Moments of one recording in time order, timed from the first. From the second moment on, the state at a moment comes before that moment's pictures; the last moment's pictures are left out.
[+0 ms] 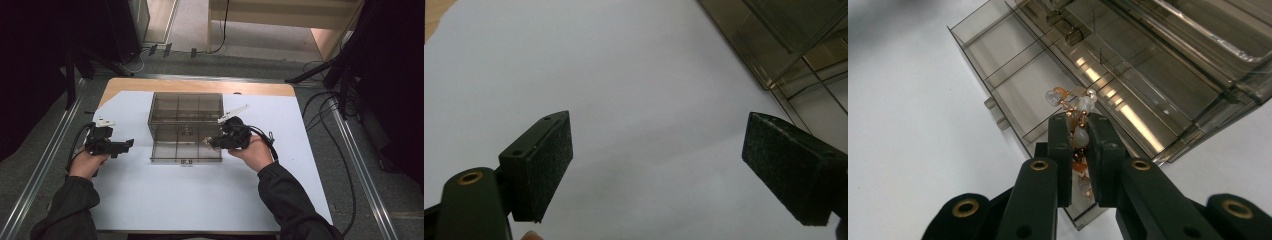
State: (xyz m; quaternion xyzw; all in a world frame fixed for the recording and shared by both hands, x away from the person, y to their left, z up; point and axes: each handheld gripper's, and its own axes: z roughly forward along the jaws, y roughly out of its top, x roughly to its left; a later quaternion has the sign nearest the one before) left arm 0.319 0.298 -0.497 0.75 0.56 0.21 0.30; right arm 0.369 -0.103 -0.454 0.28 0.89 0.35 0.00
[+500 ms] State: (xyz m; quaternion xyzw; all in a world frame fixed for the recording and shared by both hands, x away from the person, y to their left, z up) left arm 0.319 0.298 -0.497 0.75 0.56 0.21 0.30; right arm 0.372 -0.096 -0.469 0.29 0.90 0.33 -0.01
